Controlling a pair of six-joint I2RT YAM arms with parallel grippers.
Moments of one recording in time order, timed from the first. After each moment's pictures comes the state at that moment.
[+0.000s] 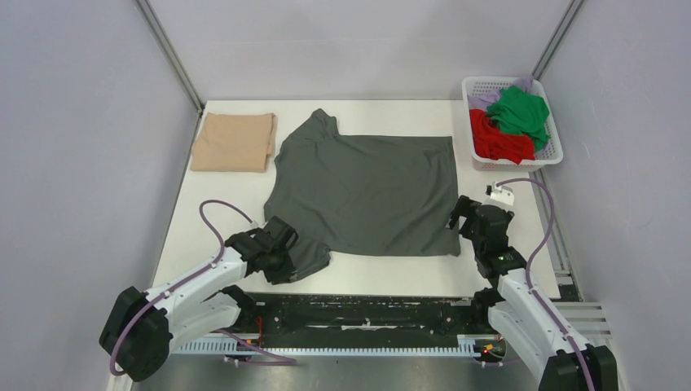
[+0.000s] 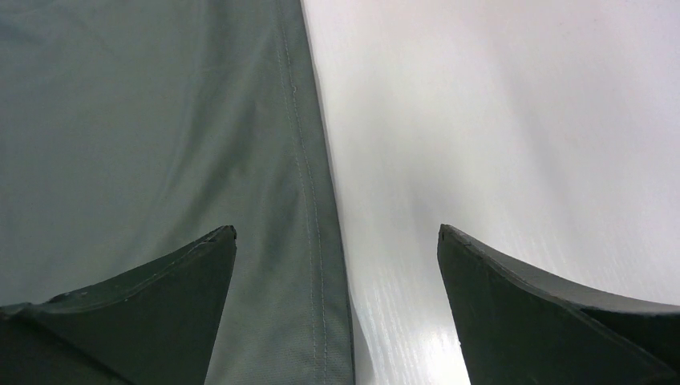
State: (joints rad) left arm -0.63 0.96 0.45 -0.78 -0.04 -0.98; right arm 0.18 0.72 0.26 -0.09 0.31 0.39
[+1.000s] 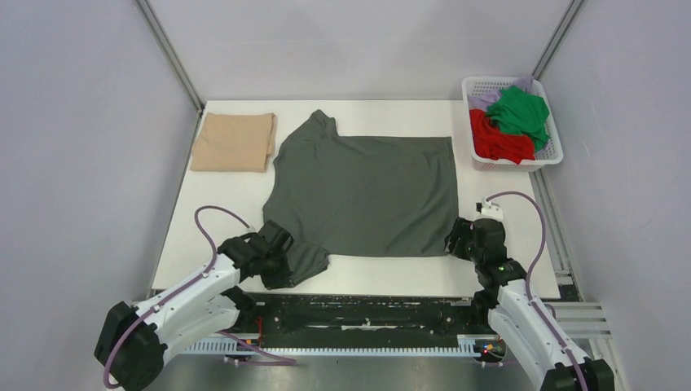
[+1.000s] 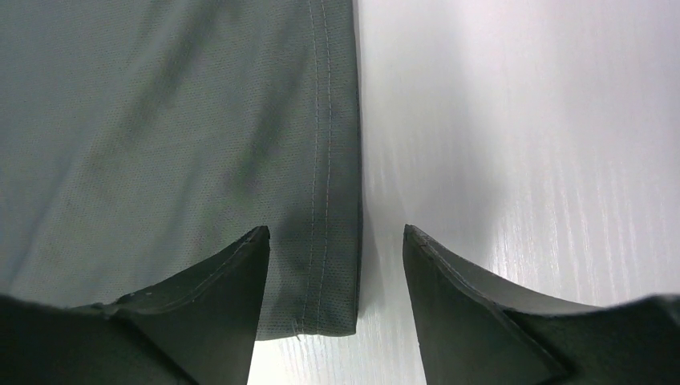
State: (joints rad) left arm -0.63 0.87 0.43 -0.85 0.03 -1.00; right arm 0.18 0.64 0.17 -0.26 0.10 0.40
